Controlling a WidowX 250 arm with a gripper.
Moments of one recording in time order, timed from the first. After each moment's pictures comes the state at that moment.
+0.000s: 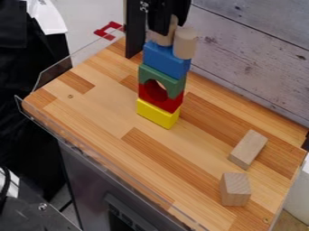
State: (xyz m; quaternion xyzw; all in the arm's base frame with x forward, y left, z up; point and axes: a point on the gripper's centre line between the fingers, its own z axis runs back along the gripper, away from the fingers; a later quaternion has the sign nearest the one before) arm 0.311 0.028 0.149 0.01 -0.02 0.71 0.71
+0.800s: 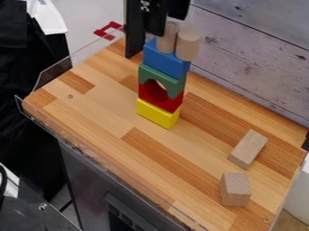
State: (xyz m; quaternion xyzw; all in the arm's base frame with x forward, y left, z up) arm 0.308 0.041 0.150 0.00 0.00 0.75 0.66
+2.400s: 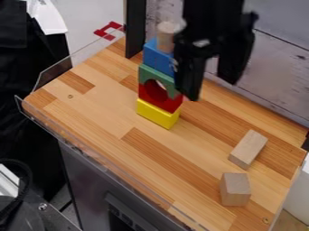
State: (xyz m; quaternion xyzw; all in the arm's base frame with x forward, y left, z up) arm 0.247 -0.072 0.144 -0.01 0.01 0.60 0.80
